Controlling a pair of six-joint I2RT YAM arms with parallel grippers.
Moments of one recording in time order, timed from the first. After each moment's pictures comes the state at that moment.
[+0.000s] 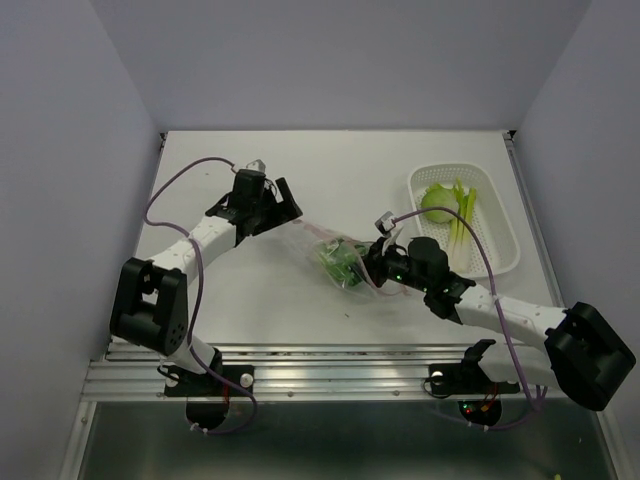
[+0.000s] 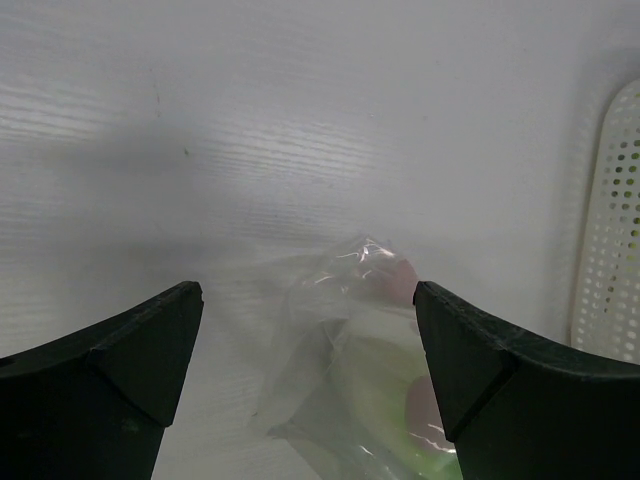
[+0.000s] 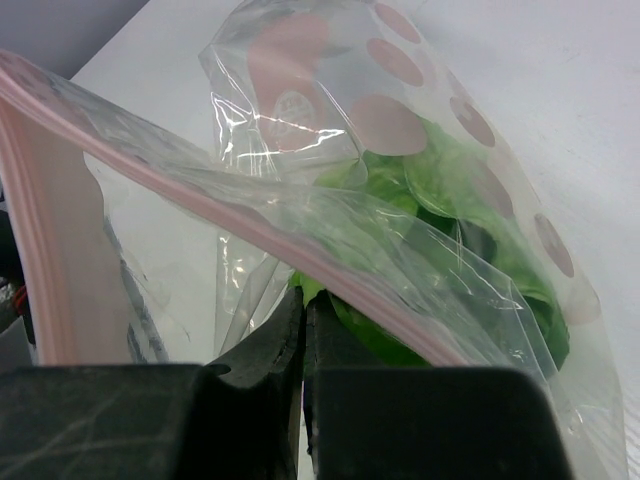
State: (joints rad) left arm -0.35 1.52 1.01 -0.23 0.05 -0.65; right arm 0.72 1.17 0.46 0.47 -0.31 0.32
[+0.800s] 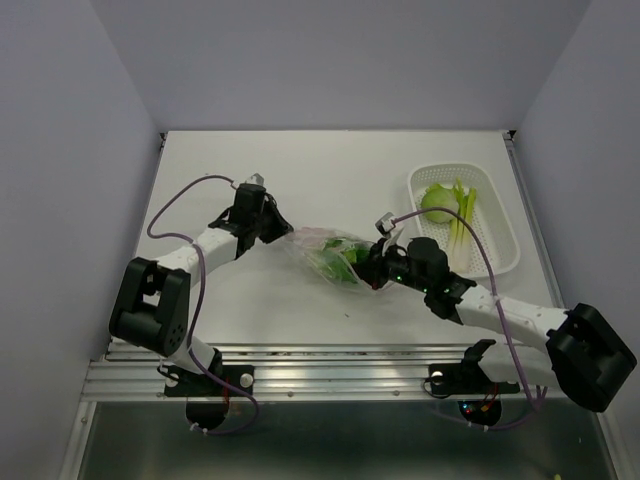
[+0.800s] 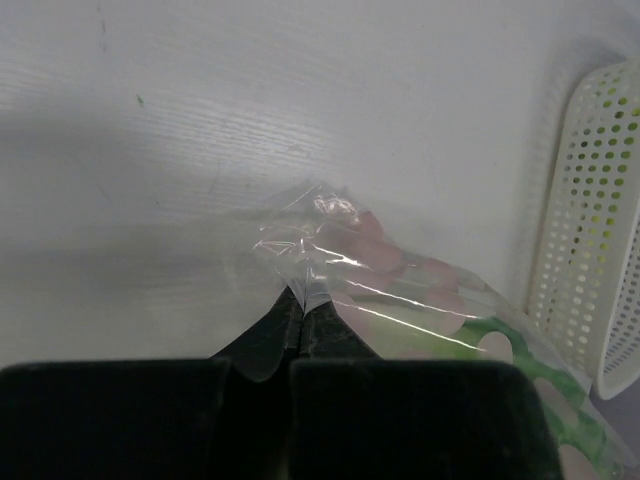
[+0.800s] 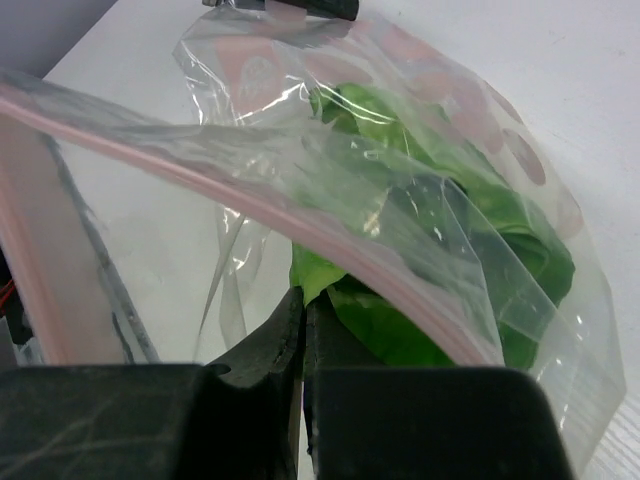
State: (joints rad) left arm -0.35 1.51 0.86 -0.04 0.16 -0.78; right arm 0.72 1.18 0.46 0.45 -0.28 0.31
